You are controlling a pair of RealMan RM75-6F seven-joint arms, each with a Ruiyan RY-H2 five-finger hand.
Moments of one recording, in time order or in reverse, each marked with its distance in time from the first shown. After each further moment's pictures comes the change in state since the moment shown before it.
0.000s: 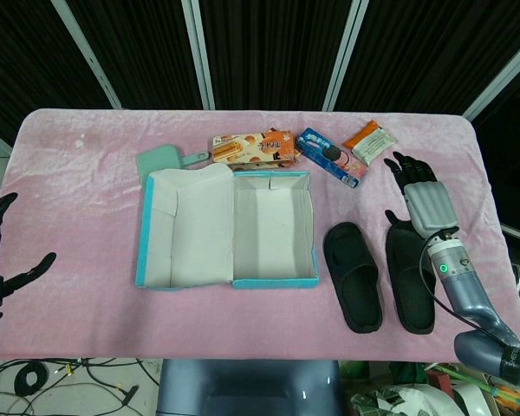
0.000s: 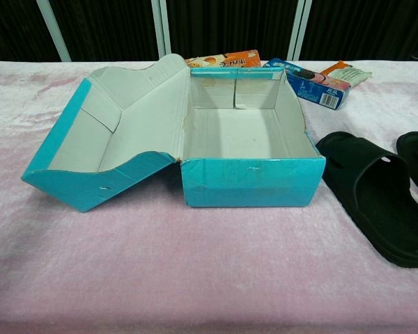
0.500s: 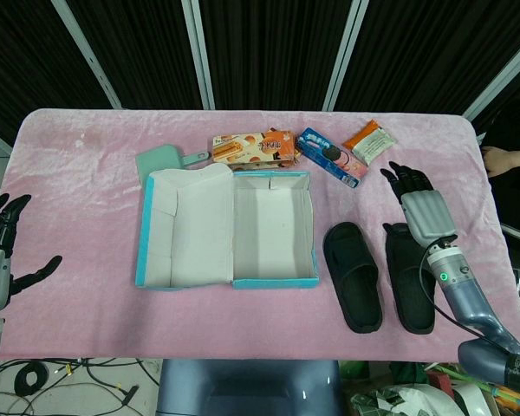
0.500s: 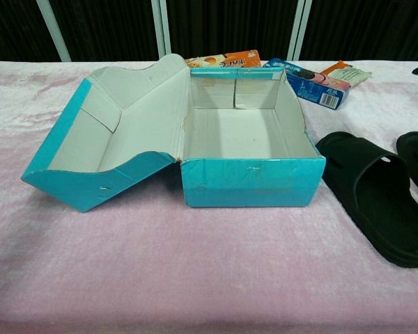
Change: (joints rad) left arm -0.001 0.054 0.039 -0.083 -0.051 -0.091 0.075; right arm -0.018 0.022 -0.060 -0.052 -0.040 0.027 0.011
